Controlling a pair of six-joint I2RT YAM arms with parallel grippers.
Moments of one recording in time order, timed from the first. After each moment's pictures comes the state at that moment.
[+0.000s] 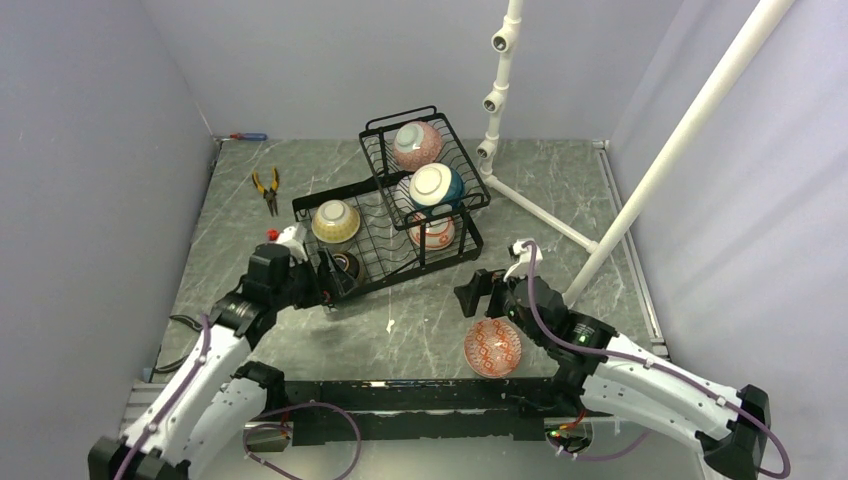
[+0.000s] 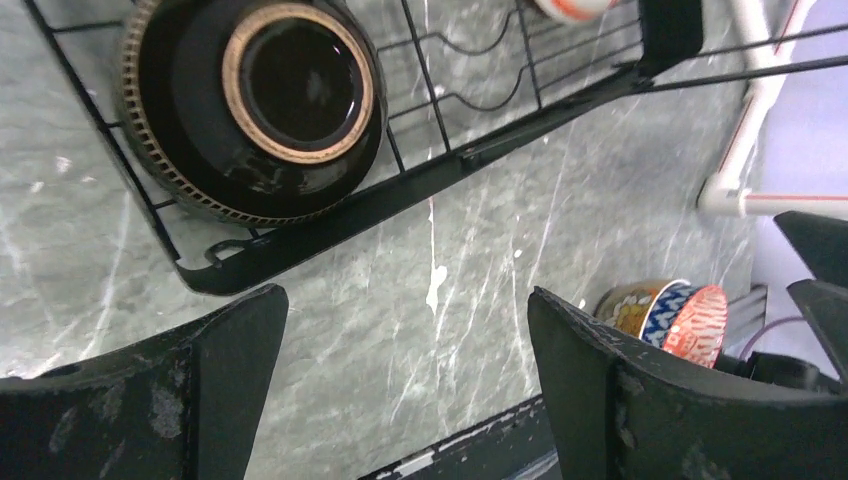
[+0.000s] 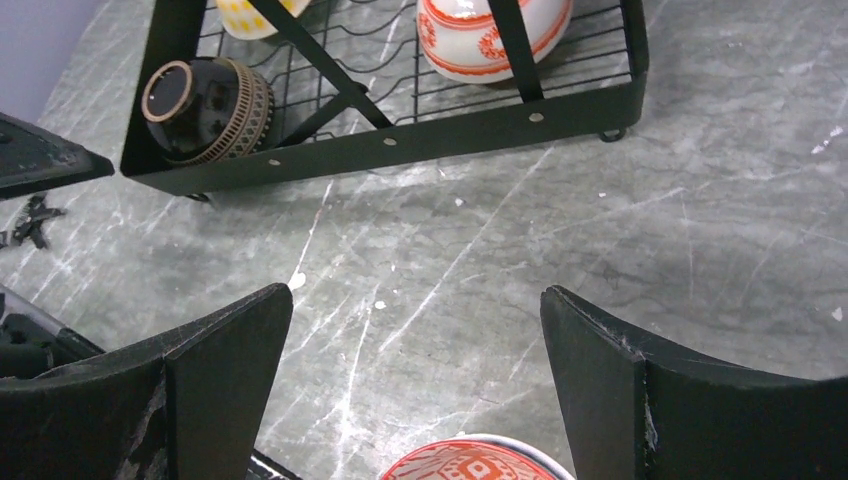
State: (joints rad) left arm -0.32 0.69 0.54 -0.47 0.19 -0.65; right arm 0.95 0.63 0.46 -0.21 0.39 0.57
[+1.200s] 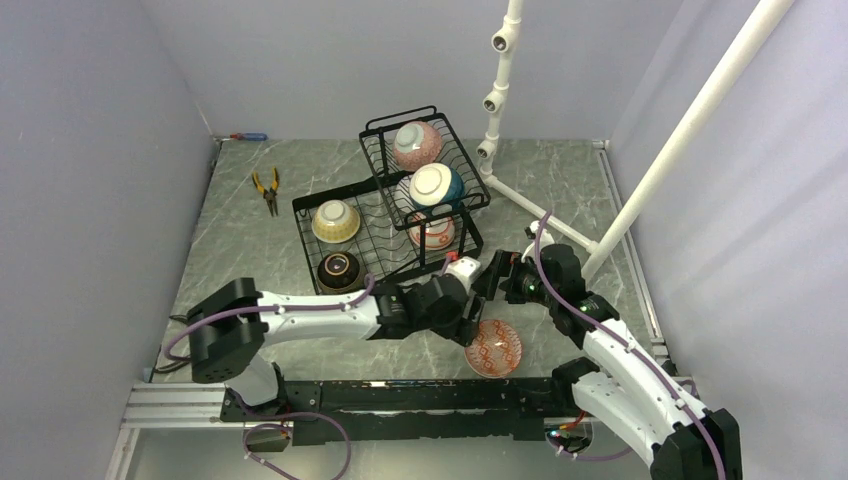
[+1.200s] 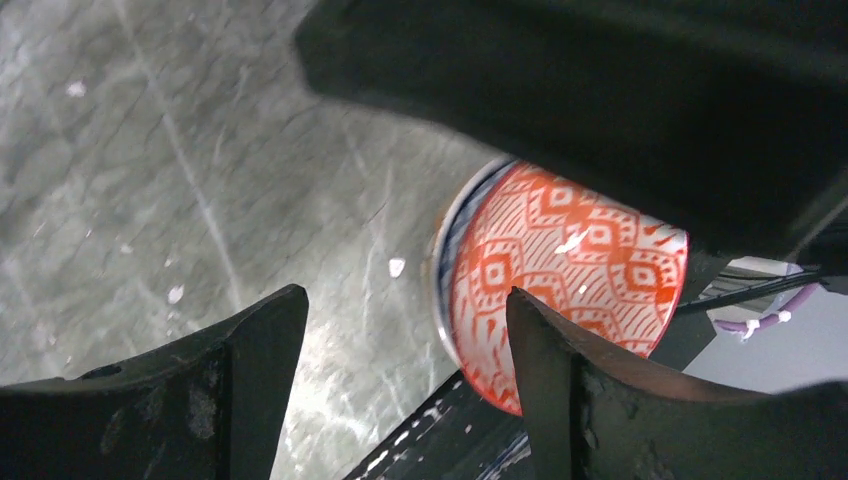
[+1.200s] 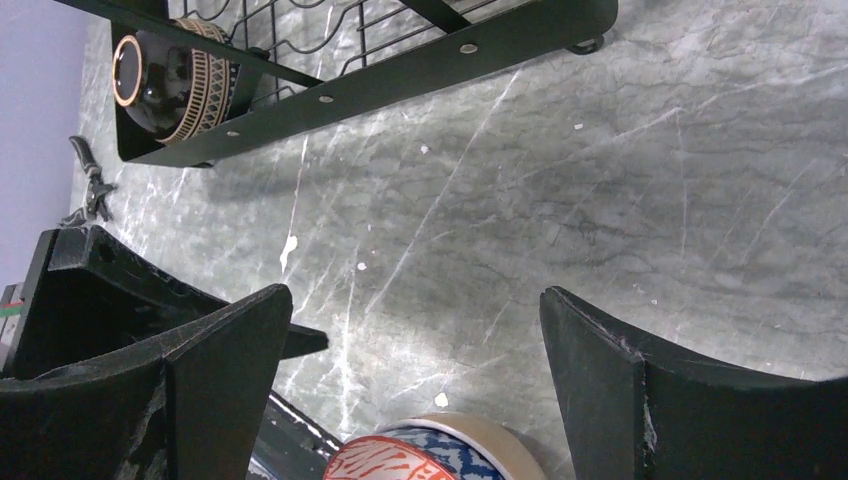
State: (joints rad) left arm -1.23 1.56 0.98 -0.17 -0.16 -0.66; right arm 0.38 0.78 0.46 -0.25 -0.28 0.55
